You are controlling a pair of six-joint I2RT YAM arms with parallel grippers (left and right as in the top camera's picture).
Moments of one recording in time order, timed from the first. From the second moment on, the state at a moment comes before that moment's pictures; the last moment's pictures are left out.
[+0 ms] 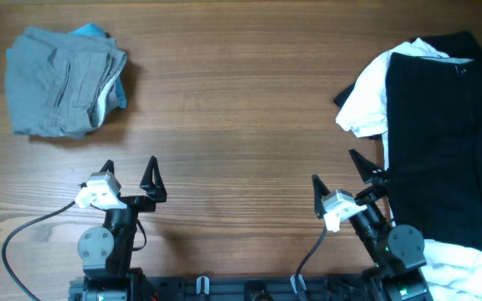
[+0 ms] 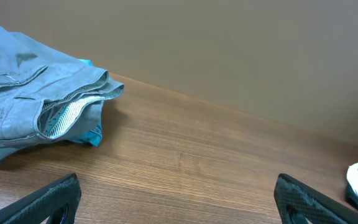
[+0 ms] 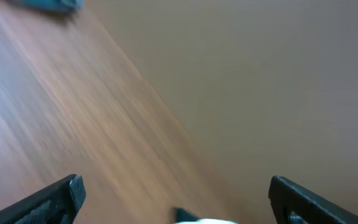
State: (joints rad) left arm 0.03 0.01 0.01 -0.06 0.09 -0.34; right arm 0.29 0.05 0.01 0.01 -0.17 -0.74
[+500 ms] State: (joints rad) left arm 0.03 0.03 0.09 -0.13 0.18 -0.34; right arm 0.29 0.15 0.12 0.05 -0.14 0.13
